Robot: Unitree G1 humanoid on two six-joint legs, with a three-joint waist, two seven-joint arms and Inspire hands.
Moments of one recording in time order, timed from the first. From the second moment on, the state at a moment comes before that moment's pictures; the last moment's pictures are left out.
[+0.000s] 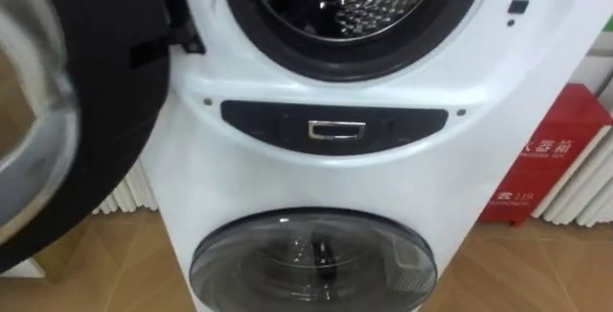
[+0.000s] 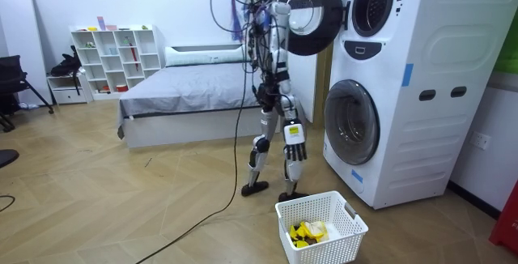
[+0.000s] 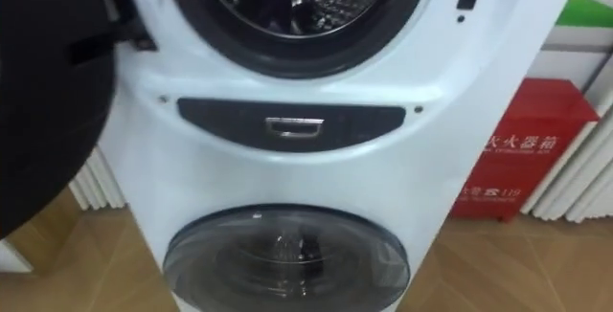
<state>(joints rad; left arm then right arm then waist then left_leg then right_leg) 0.07 0.19 0.01 1.13 0.03 0.05 0.14 0.20 -0.23 -0.11 1.20 0.15 0.08 0.00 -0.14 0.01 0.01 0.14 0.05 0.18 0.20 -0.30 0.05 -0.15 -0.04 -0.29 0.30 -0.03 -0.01</state>
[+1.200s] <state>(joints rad) -0.03 0.53 0.60 0.49 -0.40 0.07 0.36 0.27 -0.26 -0.37 1.12 0.15 0.04 0.03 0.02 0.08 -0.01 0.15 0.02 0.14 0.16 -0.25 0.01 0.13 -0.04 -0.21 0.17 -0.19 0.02</state>
